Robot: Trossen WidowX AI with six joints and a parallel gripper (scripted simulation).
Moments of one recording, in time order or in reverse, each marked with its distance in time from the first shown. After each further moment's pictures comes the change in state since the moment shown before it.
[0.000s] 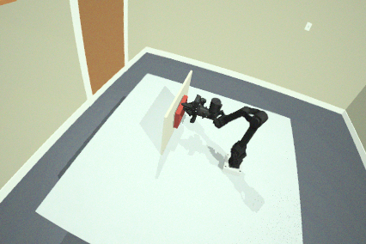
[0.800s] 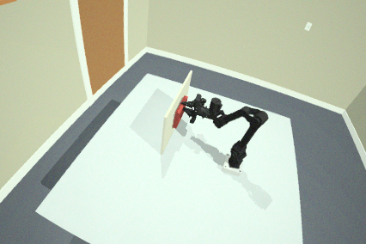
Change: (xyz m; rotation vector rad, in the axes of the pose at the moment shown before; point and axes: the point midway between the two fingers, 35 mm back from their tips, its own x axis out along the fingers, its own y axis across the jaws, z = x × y) arm 0.000 0.002 0.000 0.085 0.000 0.001
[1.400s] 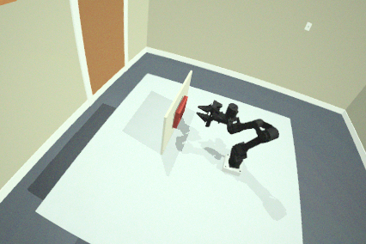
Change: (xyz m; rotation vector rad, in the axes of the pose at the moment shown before) arm -0.094 -0.004 0.004 -0.145 -0.004 0.005
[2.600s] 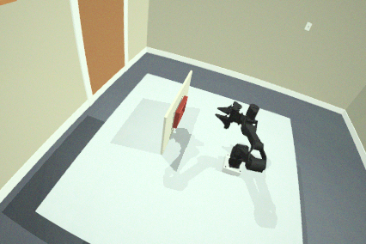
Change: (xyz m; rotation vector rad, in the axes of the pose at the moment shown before) arm -0.106 0.037 0.002 -0.003 0.005 -0.016
